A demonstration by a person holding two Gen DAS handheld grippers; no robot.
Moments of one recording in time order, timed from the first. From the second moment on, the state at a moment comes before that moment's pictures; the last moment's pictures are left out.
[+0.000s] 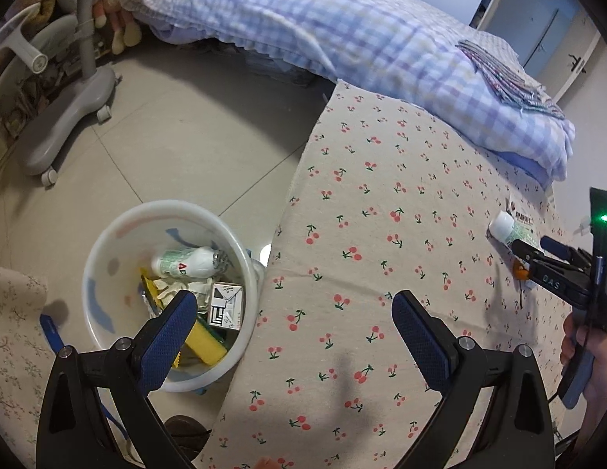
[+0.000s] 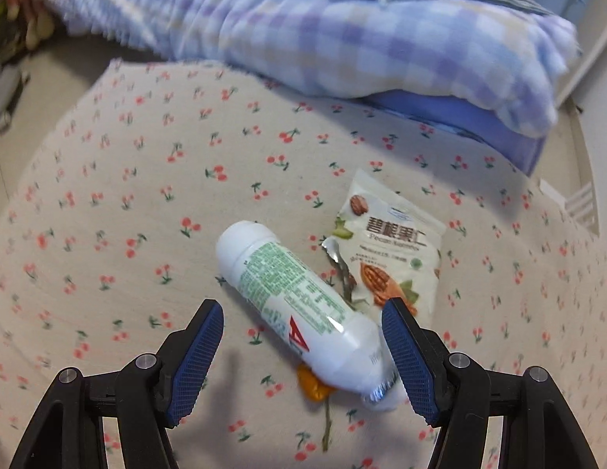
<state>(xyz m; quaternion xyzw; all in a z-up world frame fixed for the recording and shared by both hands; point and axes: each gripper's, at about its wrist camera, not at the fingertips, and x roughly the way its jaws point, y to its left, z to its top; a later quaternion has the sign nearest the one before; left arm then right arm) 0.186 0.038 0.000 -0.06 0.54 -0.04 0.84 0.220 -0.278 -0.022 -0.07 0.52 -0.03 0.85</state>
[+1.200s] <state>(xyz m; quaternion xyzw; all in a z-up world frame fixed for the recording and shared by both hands) 0.167 -0.134 0.005 0.04 0.56 -0.17 0.81 0.075 -0.422 0.017 0.19 0.50 -0.11 0.84</state>
